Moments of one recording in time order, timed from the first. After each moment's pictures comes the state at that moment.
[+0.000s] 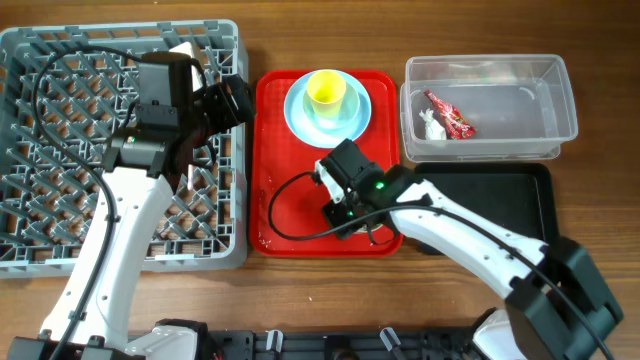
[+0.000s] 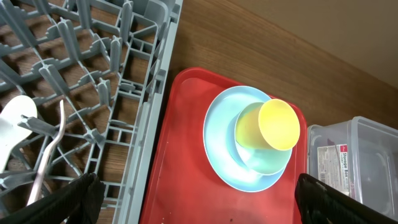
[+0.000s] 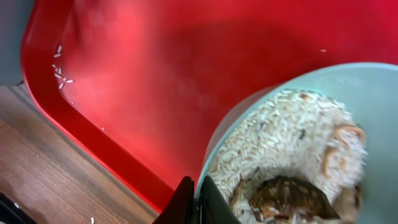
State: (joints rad) left arm -0.14 1.39 1.21 -0.60 0.11 -0.49; right arm 0.74 1.62 1.02 -0.69 -0.17 0.17
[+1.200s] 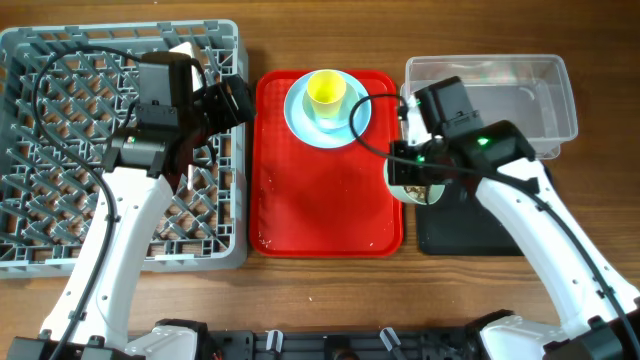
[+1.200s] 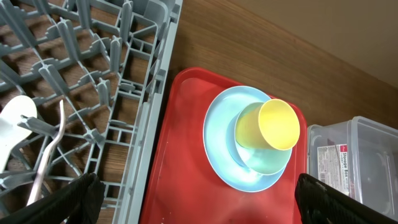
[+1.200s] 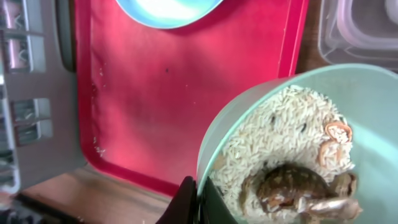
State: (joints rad) left arm -0.14 1.39 1.21 -0.60 0.11 -0.49; right arm 0.34 1.44 1.22 -0.99 -0.29 0.34
